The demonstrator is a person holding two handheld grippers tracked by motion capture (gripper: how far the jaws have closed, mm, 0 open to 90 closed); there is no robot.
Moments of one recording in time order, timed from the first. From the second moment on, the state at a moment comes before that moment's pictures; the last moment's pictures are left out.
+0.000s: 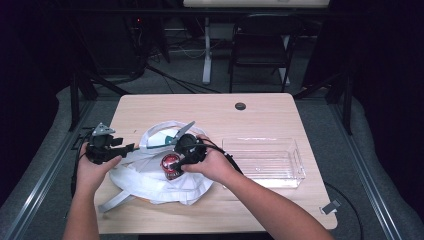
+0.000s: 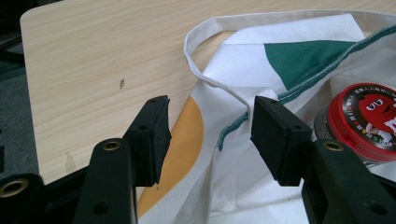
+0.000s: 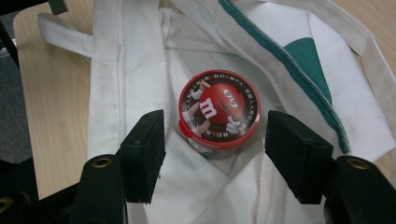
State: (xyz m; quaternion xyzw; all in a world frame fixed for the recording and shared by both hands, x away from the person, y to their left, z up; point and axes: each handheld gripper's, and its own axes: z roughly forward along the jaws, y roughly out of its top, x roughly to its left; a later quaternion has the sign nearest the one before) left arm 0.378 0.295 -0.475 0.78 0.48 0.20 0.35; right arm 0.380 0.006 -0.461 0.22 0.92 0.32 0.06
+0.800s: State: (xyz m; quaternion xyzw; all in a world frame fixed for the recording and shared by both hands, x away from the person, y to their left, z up) left arm 0.377 0.297 -0.475 0.79 0.47 0.20 0.35; right arm 0.392 0.033 -0.473 0.24 0.93 0.28 0.06
